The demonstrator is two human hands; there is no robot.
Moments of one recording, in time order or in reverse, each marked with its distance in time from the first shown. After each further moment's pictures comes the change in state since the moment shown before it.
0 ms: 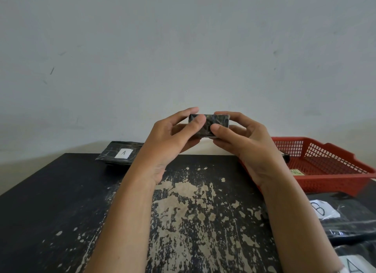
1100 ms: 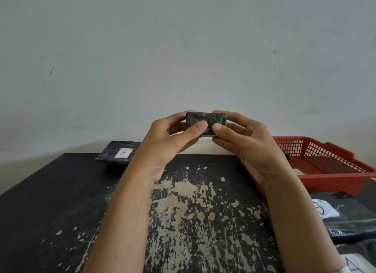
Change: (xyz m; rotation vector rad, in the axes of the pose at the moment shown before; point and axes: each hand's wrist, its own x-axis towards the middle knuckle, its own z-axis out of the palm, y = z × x) left_hand -0.002 -0.001 -0.001 -0.004 0.007 -0.005; right_hand 0.001 0.000 -0.004 0.080 -0.057 -0.001
